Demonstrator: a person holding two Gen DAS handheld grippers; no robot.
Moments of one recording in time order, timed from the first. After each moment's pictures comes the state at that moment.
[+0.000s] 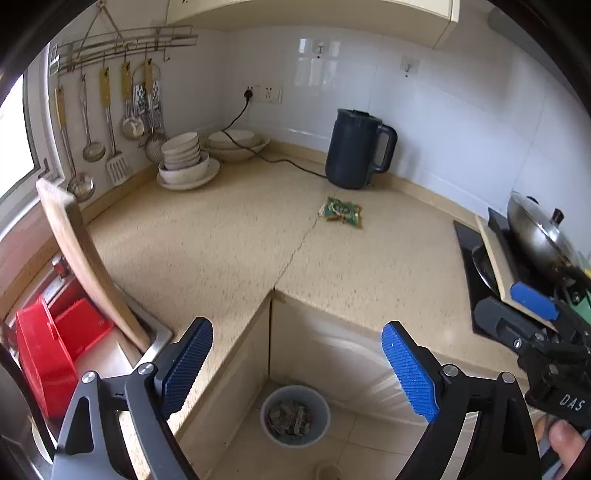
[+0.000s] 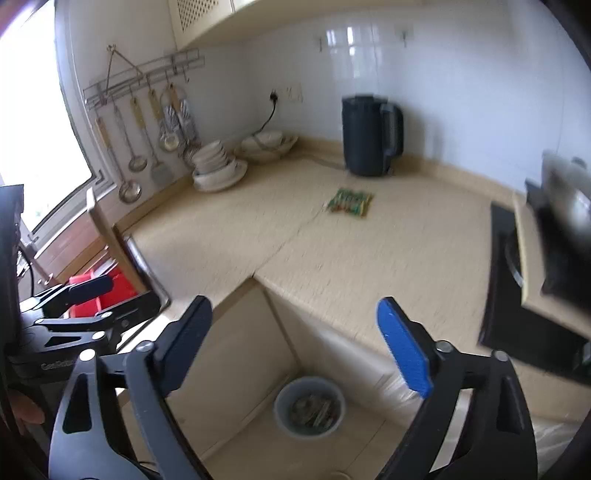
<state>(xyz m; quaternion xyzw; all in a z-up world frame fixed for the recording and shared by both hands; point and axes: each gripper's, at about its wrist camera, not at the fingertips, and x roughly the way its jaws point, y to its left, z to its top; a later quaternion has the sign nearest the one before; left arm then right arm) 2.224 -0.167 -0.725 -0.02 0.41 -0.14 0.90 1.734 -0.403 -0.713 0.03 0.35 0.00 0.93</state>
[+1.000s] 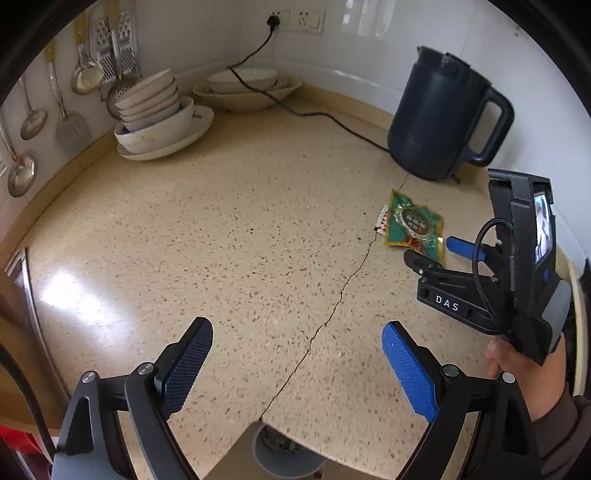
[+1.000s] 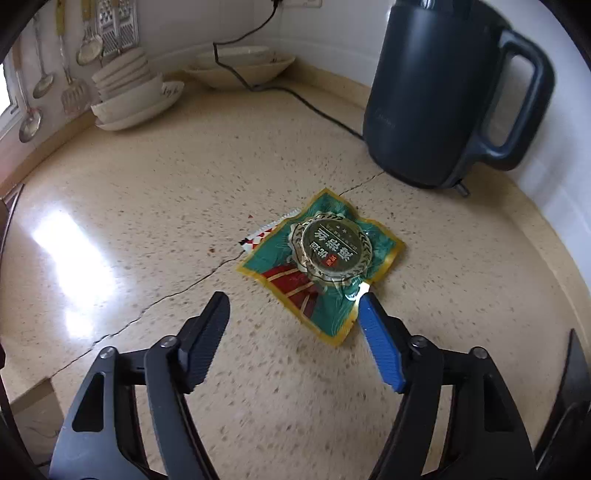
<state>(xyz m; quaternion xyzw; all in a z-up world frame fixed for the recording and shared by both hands) 2.567 -0.299 -0.944 -0.04 0.52 -0.07 0.85 2.102 -0.494 -0.908 -0.11 0.47 0.04 0.87</state>
